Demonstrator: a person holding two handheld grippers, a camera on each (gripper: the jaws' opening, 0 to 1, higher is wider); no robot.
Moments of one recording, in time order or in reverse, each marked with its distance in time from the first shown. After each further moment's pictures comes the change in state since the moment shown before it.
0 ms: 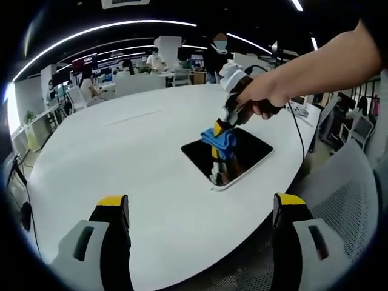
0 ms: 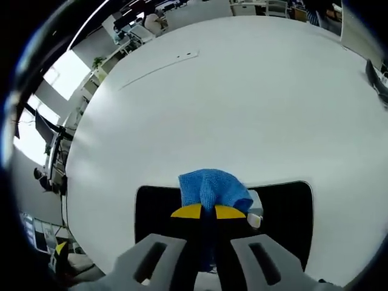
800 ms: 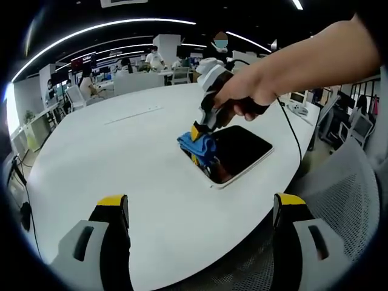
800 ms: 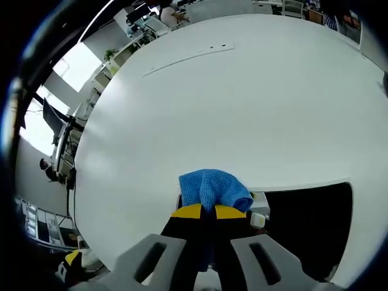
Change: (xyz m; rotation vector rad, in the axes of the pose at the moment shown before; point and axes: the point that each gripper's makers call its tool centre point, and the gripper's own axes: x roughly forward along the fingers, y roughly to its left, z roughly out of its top) left arm -0.001 0.000 -0.005 0.004 0.009 -0.004; right arm 0.013 0.070 -0.007 -0.036 0.025 0.075
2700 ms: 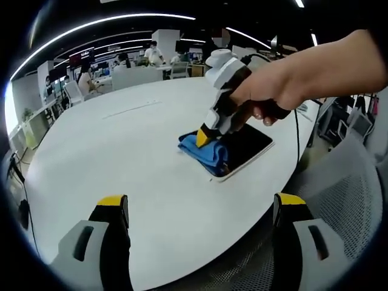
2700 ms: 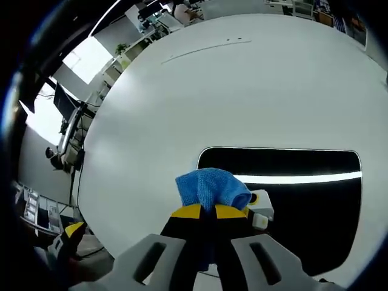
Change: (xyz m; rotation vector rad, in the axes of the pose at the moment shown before) left arm 0.003 -0.003 -0.014 0.001 0.046 -0.012; right arm -0.015 0.016 -0.052 -0.071 0.015 0.042
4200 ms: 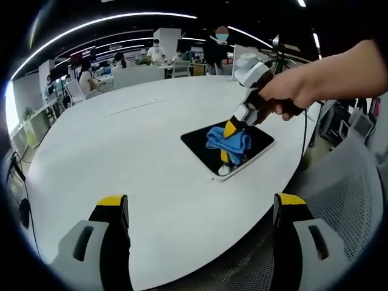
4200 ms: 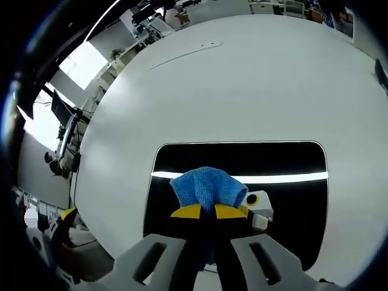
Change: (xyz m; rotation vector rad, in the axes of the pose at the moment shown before) left arm -0.001 0.002 0.004 -0.011 -0.001 0.007; right arm -0.032 -0.071 -0.006 0.049 -0.027 -0.016
